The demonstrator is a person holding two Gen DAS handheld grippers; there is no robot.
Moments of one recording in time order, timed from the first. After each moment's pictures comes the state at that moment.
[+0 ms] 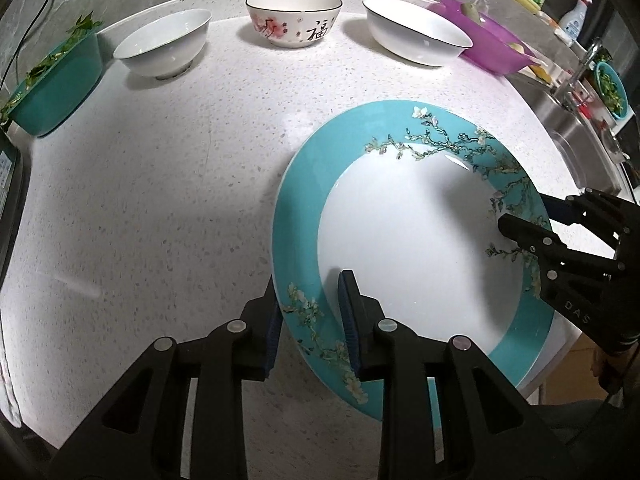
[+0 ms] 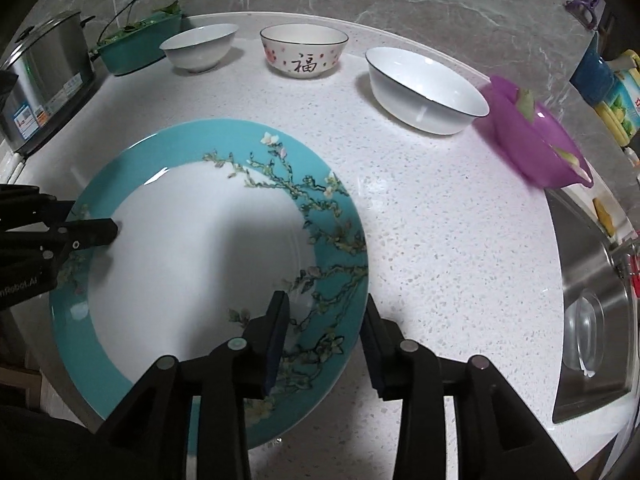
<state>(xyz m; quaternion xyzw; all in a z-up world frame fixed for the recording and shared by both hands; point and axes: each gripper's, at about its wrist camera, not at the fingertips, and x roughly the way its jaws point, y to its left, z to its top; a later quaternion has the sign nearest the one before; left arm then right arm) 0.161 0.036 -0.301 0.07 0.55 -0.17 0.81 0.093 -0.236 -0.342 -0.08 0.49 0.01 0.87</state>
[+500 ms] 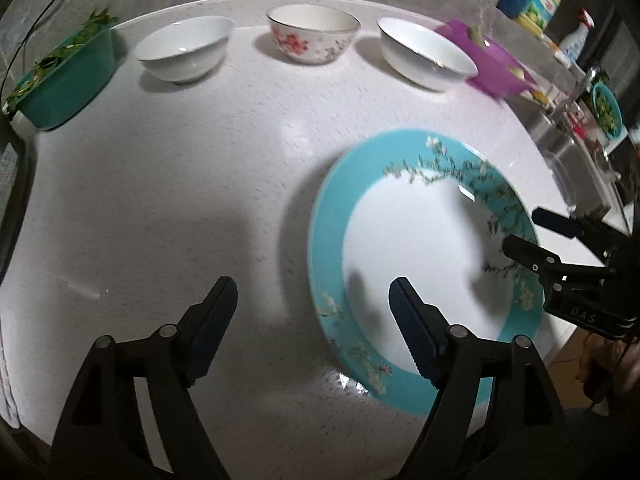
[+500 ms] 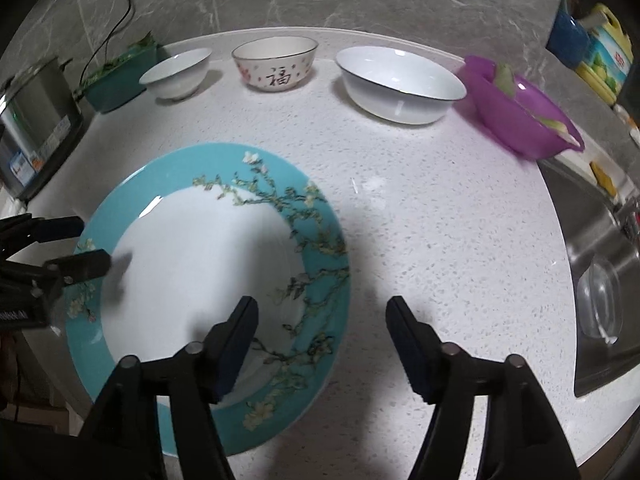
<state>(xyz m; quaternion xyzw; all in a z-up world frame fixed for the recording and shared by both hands) 0.170 0.065 -0.281 0.03 0.55 -0.18 0.82 0.087 -0.261 -0.329 0.01 0.49 0.00 0.87</state>
